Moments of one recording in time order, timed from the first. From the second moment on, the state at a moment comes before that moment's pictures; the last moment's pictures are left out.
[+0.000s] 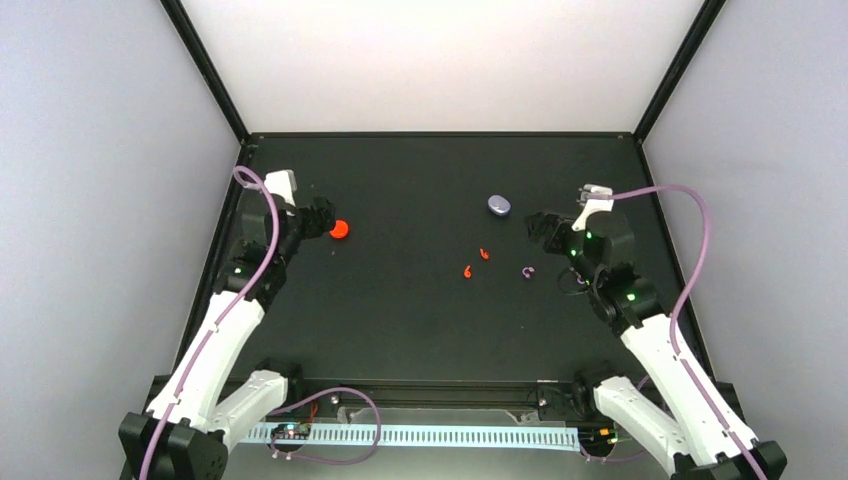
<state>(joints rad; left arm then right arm) -0.18 0.89 0.82 -0.30 -0.13 -0.32 0.35 0.76 0.78 -0.35 0.14 0.45</state>
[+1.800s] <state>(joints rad) -0.24 0.94 0.82 -0.32 0.10 -0.43 0.30 2.25 1.74 -0.54 0.00 0.46</state>
